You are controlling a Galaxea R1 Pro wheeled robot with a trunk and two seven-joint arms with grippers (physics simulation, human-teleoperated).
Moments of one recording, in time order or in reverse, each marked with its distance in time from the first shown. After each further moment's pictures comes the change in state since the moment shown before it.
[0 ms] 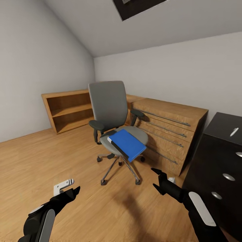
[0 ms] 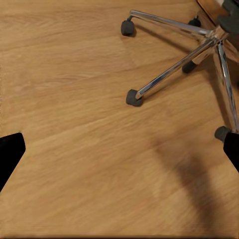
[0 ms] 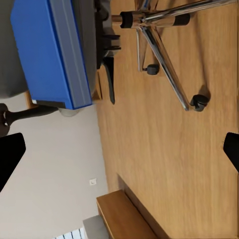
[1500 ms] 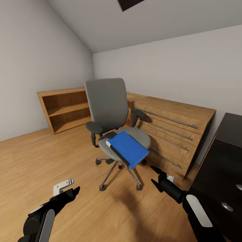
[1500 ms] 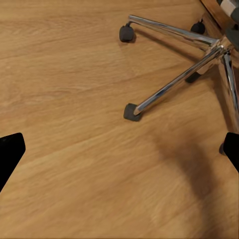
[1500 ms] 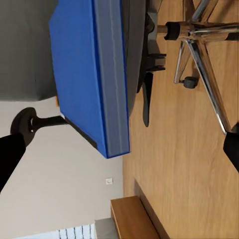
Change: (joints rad) left arm 0.000 0.002 0.001 0.001 -0.003 -0.002 -0.001; right arm 0.000 -0.001 0.005 0.067 0.146 0.004 0.323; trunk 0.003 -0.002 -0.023
